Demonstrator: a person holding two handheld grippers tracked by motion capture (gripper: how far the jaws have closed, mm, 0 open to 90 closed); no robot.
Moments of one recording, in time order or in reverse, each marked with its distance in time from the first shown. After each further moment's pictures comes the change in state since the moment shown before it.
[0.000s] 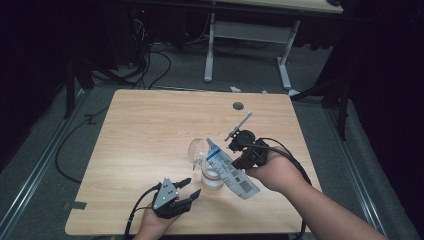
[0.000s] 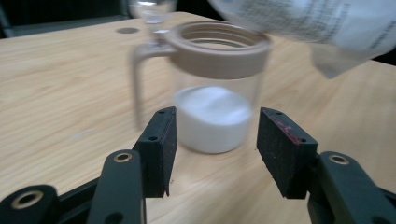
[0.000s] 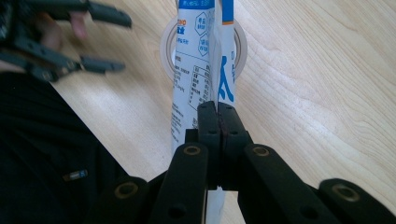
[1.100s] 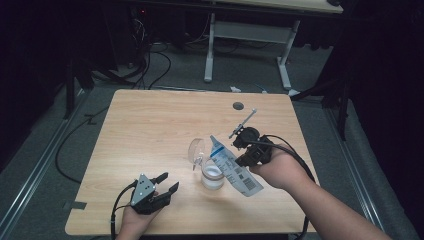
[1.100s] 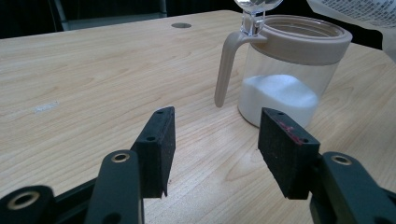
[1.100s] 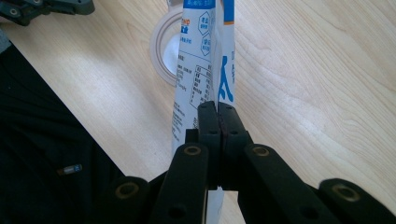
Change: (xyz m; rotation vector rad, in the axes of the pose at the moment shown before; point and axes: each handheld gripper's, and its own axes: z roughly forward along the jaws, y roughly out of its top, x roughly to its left) left arm 0.034 -0.010 -0.030 0.008 0.119 -0.036; right arm -0.010 -0.002 -0.006 0.000 -0.005 -0.011
